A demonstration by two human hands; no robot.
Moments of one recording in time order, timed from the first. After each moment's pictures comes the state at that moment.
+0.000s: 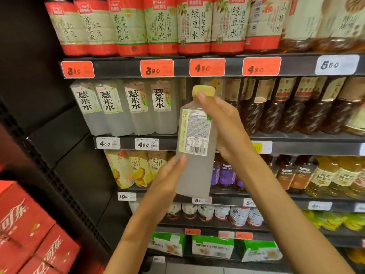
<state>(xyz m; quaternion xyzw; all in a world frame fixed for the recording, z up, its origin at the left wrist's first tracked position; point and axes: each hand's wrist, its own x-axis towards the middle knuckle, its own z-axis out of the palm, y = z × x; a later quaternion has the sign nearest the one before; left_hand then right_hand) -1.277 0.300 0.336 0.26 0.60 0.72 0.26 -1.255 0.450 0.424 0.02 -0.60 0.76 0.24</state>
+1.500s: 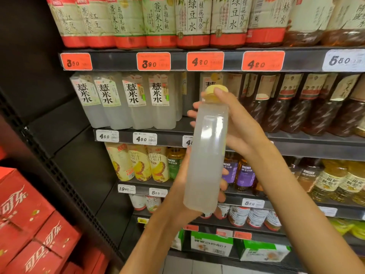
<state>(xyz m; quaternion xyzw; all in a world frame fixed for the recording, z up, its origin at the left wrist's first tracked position) -1.245 0.346 0.337 0.20 0.39 0.76 0.47 -1.250 0.497 0.424 0.04 -0.54 0.83 0.11</state>
